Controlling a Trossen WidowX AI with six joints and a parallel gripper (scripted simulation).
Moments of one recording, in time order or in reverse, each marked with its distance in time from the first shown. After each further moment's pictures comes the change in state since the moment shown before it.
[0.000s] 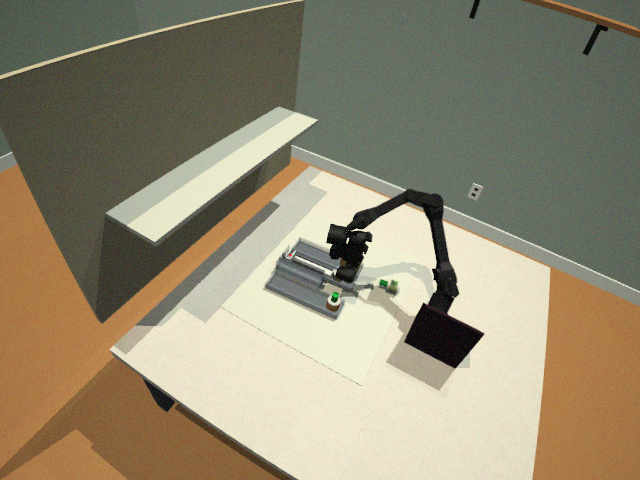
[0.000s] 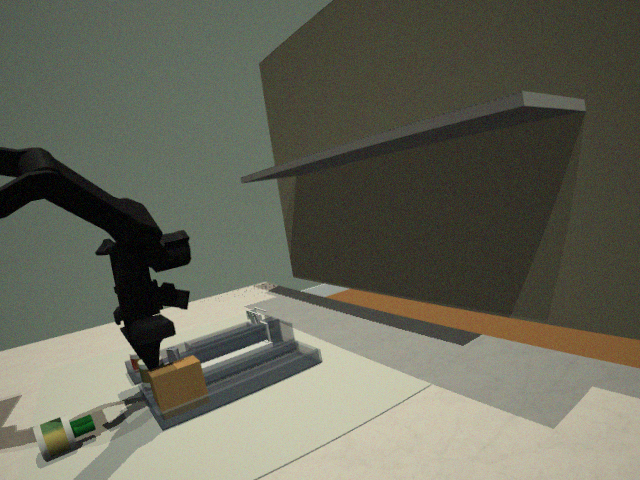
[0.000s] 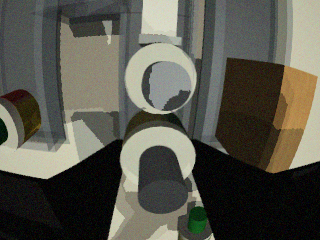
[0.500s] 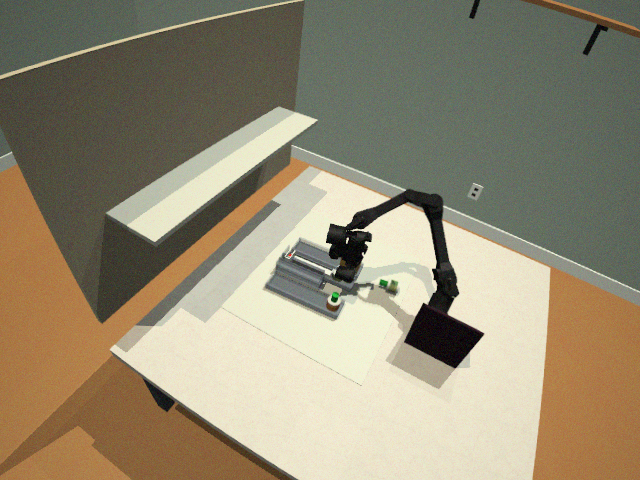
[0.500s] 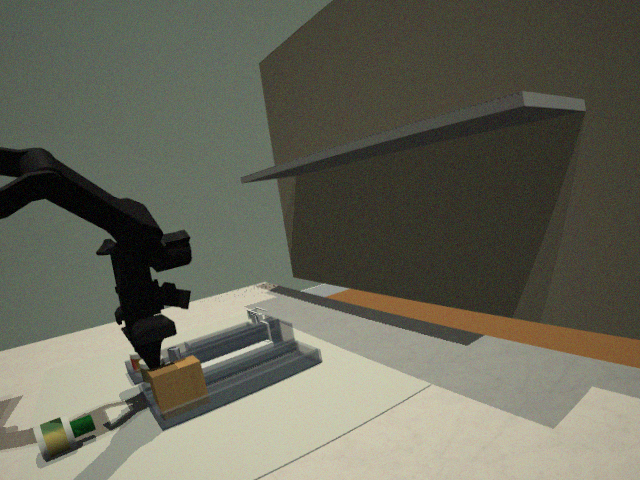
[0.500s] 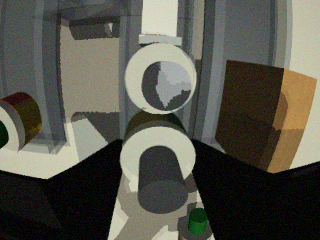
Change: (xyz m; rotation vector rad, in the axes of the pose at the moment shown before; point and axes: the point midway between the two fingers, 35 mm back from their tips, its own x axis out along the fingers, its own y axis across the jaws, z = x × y) arm 0.000 0.000 0.002 0.001 -0.003 -0.001
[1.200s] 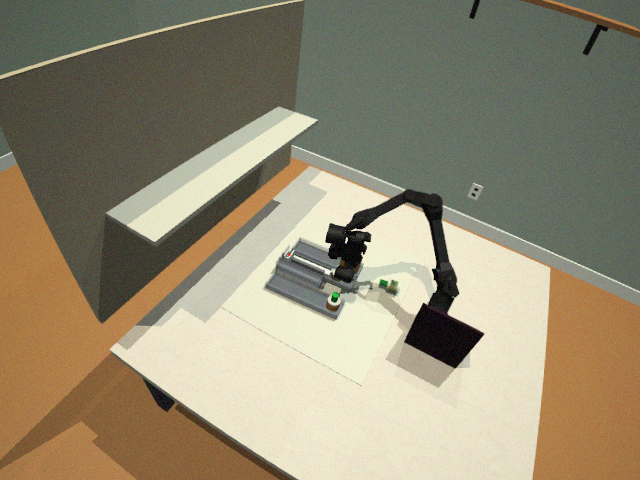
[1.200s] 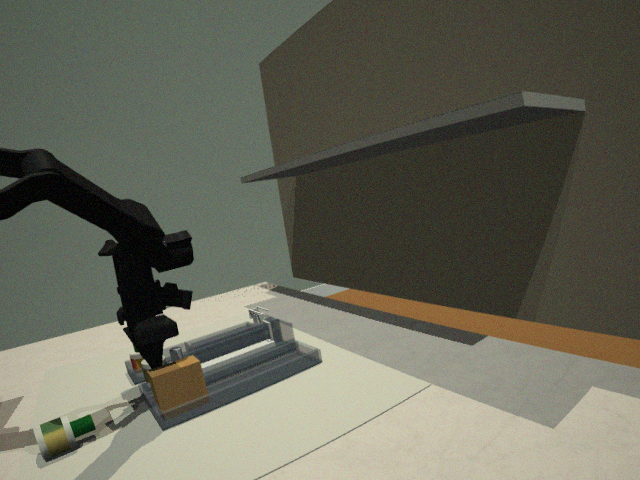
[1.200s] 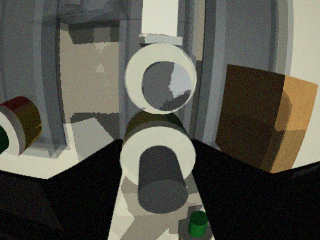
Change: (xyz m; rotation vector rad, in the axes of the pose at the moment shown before) arm 0.002 0.000 0.003 0.002 -0.005 0.002
